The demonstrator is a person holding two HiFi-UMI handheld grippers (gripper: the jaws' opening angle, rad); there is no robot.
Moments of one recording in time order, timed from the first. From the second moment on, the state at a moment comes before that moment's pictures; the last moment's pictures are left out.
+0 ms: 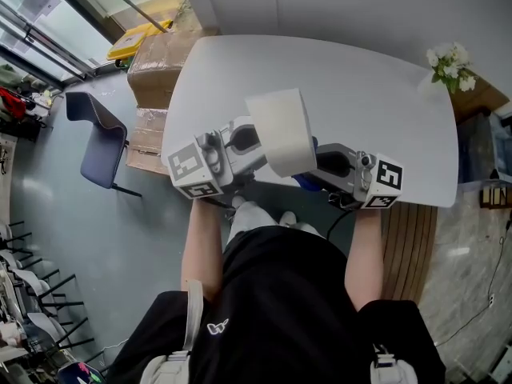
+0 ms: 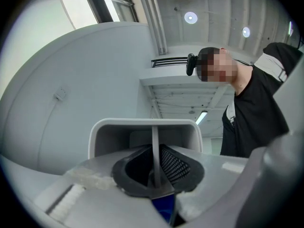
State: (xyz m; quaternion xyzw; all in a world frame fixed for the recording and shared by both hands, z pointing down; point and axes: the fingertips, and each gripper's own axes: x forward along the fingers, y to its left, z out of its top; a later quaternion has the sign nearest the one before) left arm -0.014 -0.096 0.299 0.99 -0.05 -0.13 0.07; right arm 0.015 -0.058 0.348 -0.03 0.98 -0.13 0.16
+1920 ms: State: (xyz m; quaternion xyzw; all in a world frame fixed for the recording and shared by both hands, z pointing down) left arm -0.005 -0.061 0.360 0.99 0.04 -0.05 0.11; right arm 0.067 -0.106 0.302 -0.20 0.94 -0.10 0.26
